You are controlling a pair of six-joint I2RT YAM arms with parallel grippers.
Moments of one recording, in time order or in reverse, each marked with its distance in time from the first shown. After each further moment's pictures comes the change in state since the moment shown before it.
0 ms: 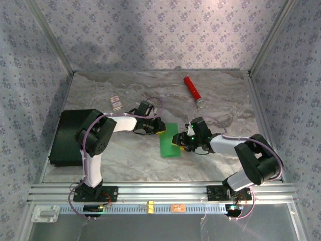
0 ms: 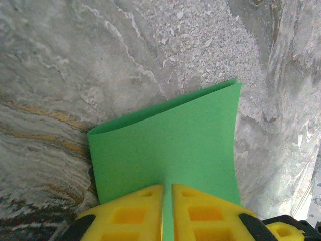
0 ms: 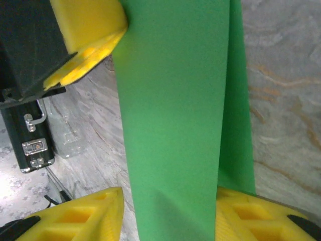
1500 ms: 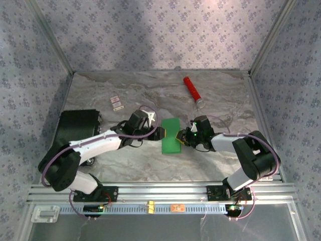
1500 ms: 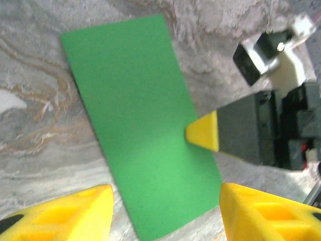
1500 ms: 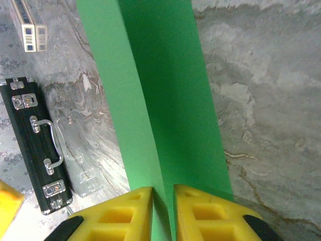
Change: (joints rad) left arm -0.166 -0.549 -0.311 -0.019 -0.299 0.163; right arm -0.069 0.040 -0.014 0.114 0.041 0.100
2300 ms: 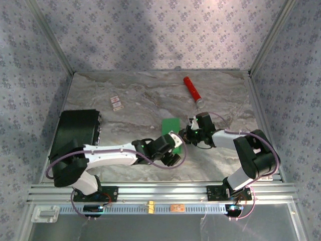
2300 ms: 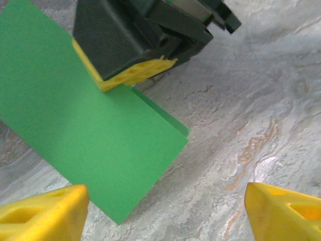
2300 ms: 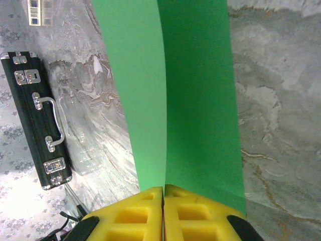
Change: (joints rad) left arm -0.438 0.116 0.130 -0.164 -0.435 0.409; right arm -0.045 0.010 0.066 -0.114 -0.106 -0.128
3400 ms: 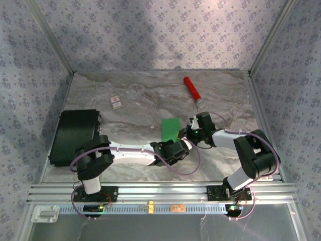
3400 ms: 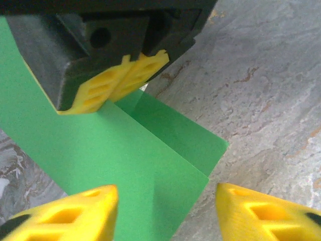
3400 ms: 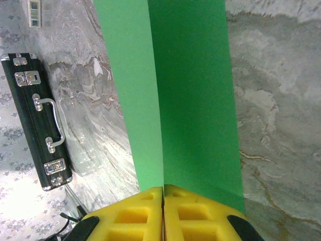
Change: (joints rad) left arm -0.060 0.236 0.152 -0.063 -0.229 0.163; right arm -0.005 0.000 0.005 -0.008 0.000 -0.002
